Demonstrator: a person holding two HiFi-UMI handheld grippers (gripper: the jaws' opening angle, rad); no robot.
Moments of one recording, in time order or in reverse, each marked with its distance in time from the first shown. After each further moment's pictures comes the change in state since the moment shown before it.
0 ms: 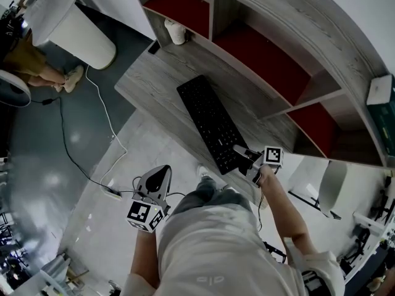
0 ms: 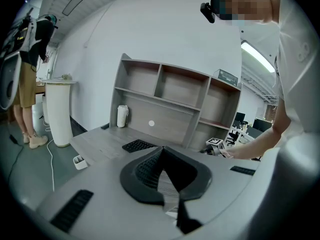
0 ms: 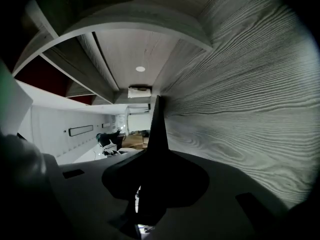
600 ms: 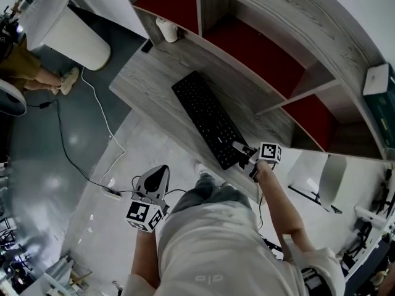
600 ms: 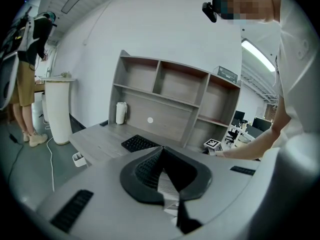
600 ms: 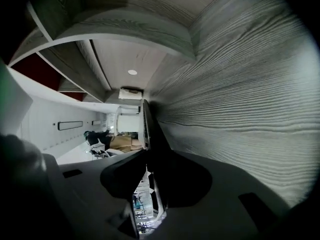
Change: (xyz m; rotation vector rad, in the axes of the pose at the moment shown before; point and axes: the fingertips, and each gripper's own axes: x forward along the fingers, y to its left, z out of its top) left arm 0.004 -0.010 -0.011 -0.005 0.028 -0.005; right arm -0.009 -0.044 0.012 -0.047 -0.041 -0.086
